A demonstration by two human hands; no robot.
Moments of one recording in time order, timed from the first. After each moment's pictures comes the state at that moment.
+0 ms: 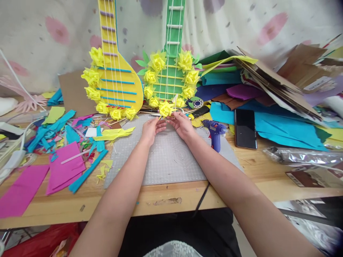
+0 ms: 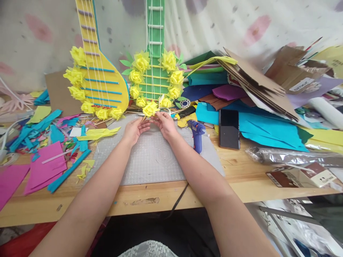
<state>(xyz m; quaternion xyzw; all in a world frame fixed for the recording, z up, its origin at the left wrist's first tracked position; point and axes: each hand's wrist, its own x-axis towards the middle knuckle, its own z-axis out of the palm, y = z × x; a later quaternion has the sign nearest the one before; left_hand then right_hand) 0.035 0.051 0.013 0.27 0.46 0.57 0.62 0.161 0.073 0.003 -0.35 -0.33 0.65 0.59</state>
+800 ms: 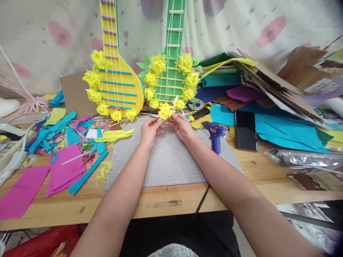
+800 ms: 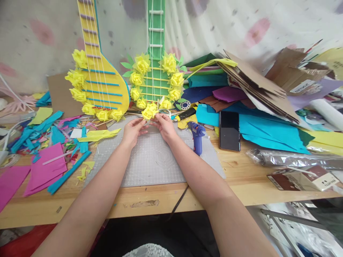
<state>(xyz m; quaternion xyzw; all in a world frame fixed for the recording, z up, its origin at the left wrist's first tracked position) 0.032 0.050 0.012 0.34 0.52 0.57 0.54 0.160 0.074 -0.002 -0.32 -0.33 0.66 0.59</state>
